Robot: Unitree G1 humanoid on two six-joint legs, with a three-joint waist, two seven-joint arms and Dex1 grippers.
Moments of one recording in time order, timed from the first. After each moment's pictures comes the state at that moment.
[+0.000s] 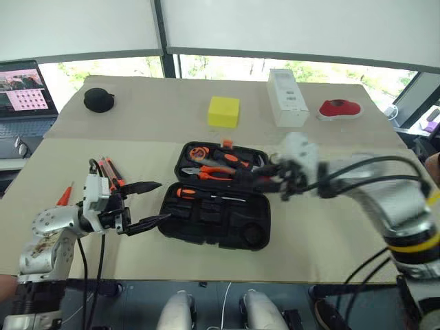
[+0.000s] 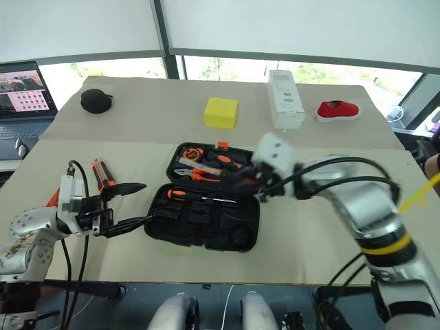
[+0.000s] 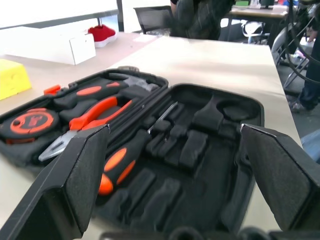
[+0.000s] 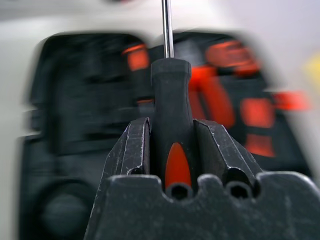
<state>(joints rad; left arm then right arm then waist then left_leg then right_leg) -0.11 0.70 0.24 -0.01 -0.58 0.11 -1.35 -0.69 -0.78 0.35 -0.35 0.41 0.82 0.93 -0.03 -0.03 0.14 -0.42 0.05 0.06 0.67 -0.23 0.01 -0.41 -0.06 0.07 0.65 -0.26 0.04</state>
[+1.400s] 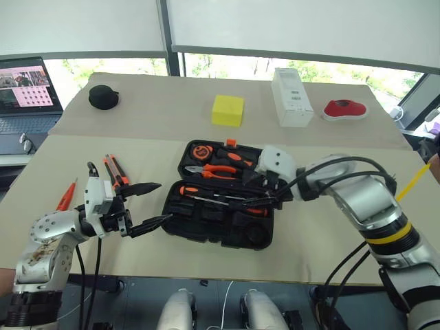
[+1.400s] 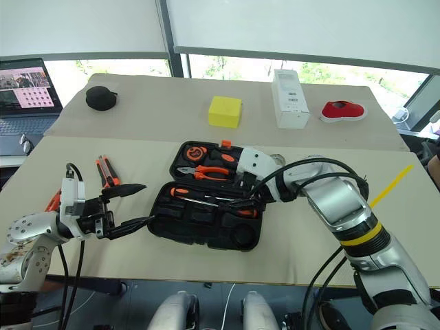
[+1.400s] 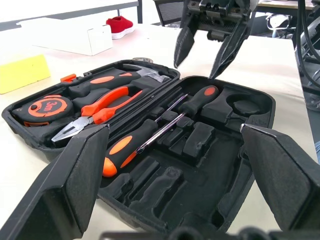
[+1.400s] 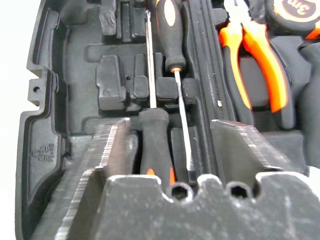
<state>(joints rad) -0.06 0.70 0.24 -0.13 -0.59 0.15 -1.23 -0.66 -0.67 0.37 -0.24 0.26 0.80 1.02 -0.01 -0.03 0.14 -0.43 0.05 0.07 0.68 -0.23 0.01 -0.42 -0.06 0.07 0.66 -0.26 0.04</state>
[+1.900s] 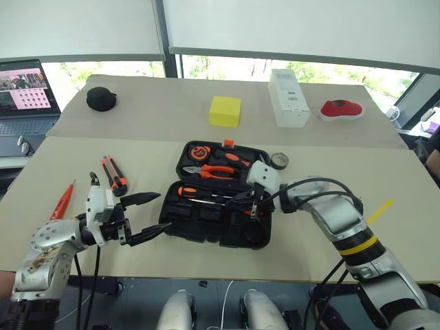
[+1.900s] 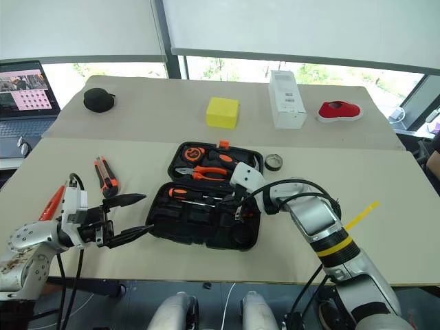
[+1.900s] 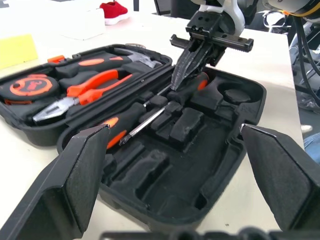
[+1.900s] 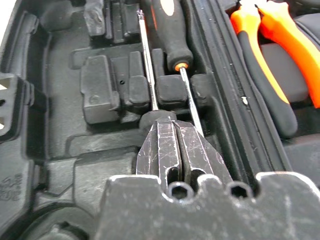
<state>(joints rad) 0.00 0.70 0.23 -0.13 -0.58 0.15 -1.23 -0.60 -0.54 0.38 -0.05 0.19 0.61 0.94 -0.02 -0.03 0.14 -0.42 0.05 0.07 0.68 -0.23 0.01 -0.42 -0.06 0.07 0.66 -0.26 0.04</state>
